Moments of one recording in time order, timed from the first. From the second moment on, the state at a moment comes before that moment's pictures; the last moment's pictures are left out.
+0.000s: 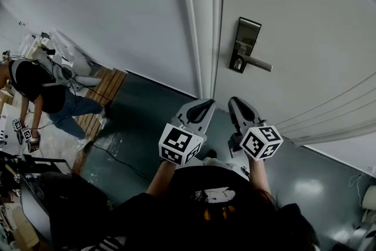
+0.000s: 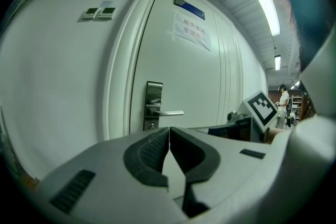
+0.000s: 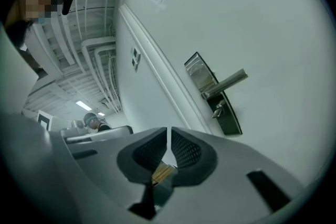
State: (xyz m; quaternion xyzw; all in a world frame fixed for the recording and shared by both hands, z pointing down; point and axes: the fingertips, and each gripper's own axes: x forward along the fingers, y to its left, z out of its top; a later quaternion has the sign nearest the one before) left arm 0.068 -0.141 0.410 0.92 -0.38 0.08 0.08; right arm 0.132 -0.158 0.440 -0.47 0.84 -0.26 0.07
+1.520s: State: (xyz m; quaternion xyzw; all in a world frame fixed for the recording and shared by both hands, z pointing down) left arm 0.060 -0.222 0.419 0.96 -0.25 0.10 0.07; right arm 0.142 -0.231 0.479 -0.58 0.74 -0.31 0.11
